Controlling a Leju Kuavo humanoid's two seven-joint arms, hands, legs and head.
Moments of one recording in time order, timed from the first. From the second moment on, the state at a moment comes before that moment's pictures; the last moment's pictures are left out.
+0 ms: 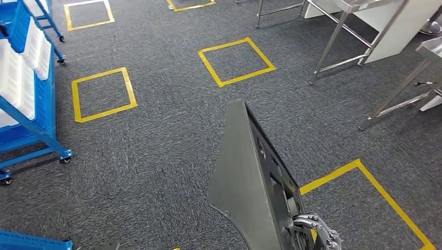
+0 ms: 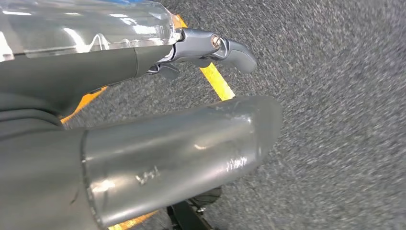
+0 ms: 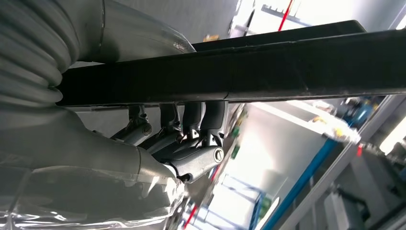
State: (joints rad) left arm -0.07 -0.10 0.96 -0.25 -0.93 0.09 -0.48; right arm 0.46 0.10 0.37 -2.01 0.49 -0.58 -0.65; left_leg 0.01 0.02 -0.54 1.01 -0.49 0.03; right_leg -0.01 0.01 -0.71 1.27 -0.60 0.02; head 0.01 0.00
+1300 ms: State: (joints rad) left arm -0.07 -0.13 1.02 -0.24 -0.92 0.05 -0.51; right arm 0.50 0.10 0.39 -2.02 0.50 -0.60 -0.58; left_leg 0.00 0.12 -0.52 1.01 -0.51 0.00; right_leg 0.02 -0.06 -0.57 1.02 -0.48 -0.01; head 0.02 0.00
